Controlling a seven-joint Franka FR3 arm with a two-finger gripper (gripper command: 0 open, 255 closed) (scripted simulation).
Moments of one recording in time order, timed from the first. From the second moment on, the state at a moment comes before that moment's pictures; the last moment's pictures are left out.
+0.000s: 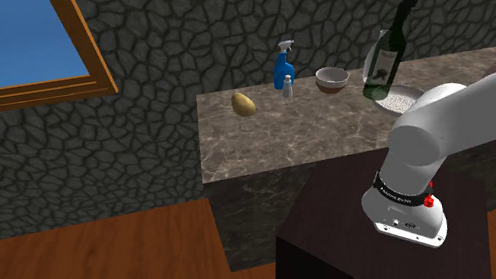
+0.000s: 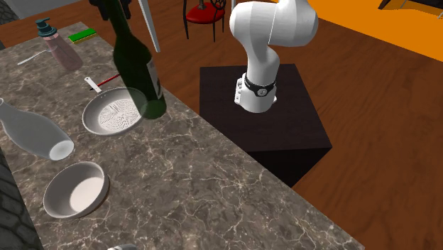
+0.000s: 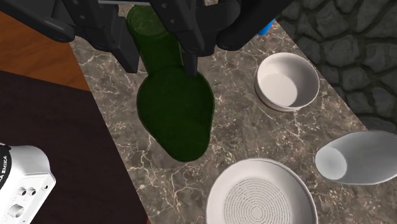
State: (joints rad) arm -0.28 -0.75 -0.67 -2.15 -0.37 1.61 -1.00
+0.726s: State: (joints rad) arm -0.30 -0.78 -0.72 -2.31 -0.41 1.75 -1.00
